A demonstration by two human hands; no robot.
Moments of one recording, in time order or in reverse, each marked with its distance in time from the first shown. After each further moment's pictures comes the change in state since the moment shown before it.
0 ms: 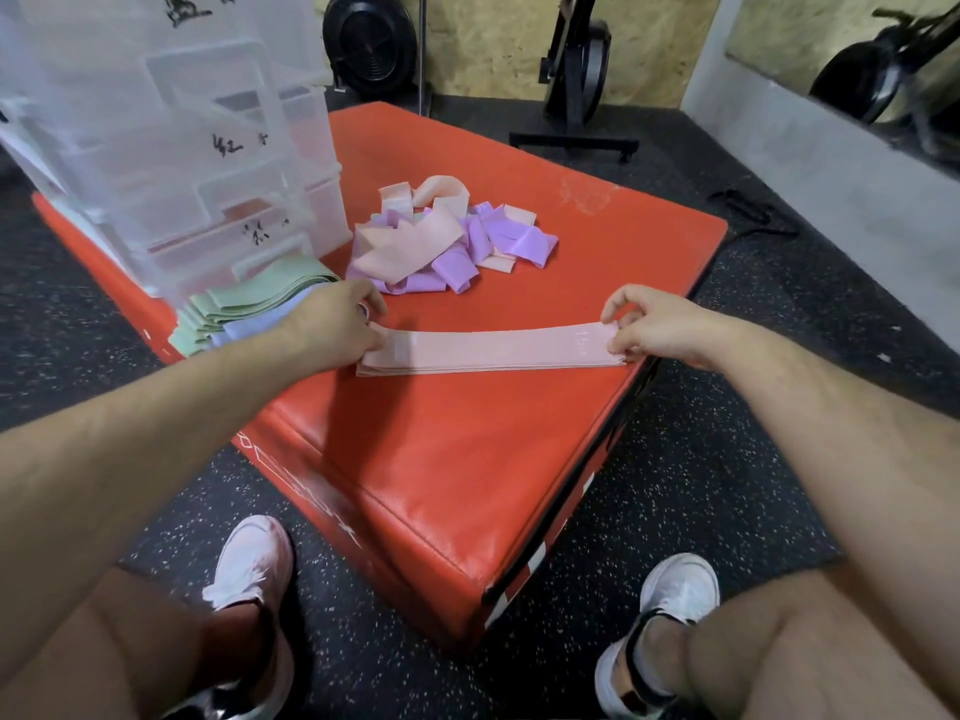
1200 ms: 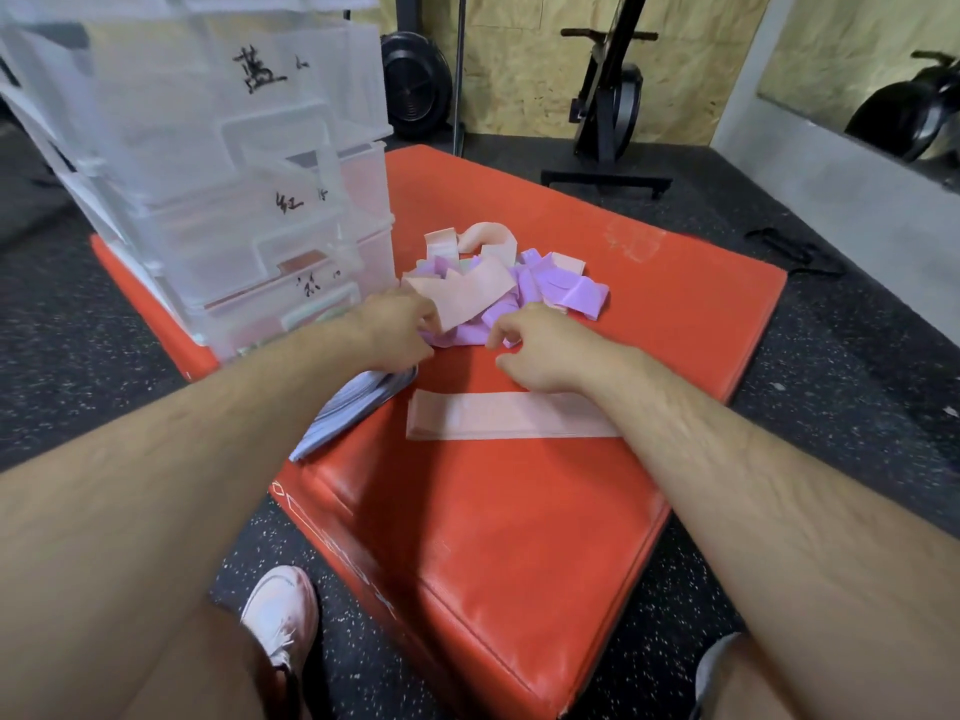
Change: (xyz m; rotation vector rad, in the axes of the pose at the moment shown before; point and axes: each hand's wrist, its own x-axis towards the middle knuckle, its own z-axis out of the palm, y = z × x) left_hand 0.068 -0.004 -0.024 0.327 -0.133 0.188; right_hand 0.047 -0.136 0.101 -0.455 0.034 -0.403
